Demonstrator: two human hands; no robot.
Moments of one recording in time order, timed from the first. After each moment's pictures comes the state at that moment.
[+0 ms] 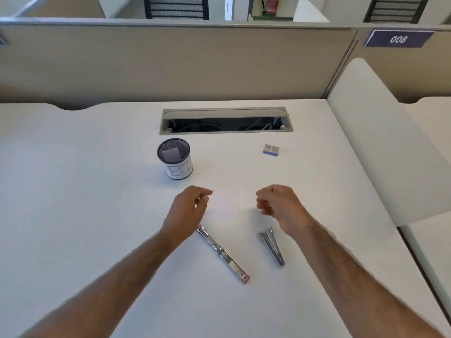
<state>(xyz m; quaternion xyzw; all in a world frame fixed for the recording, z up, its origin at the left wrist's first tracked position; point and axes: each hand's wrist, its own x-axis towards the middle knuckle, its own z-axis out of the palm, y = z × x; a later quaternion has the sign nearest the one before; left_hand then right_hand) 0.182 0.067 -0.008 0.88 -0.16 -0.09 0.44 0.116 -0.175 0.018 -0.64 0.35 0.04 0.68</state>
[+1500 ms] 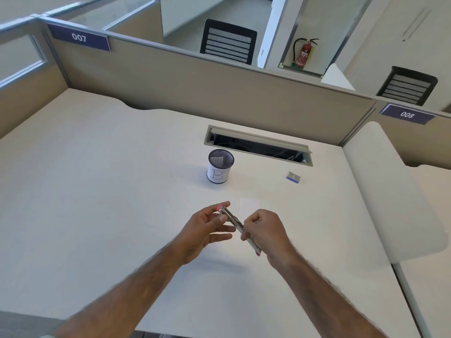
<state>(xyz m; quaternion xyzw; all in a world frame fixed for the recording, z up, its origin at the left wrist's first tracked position) 0.102 0.160 0.034 0.47 -0.01 -0.33 0.82 0.057 -0.013 0.102 -0.83 0.25 0.09 0.49</state>
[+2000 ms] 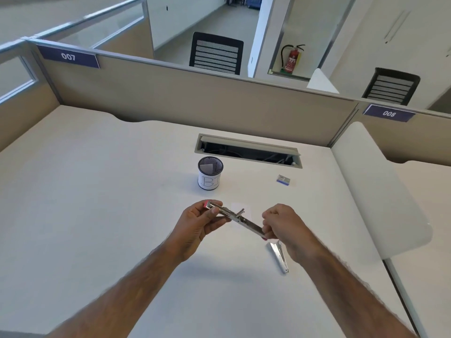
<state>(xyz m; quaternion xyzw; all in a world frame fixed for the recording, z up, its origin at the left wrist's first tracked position) 0.112 0.145 0.060 0.42 0.01 -0.27 0.87 0.051 -0.061 0.154 -0.79 0.30 0.08 0.52</state>
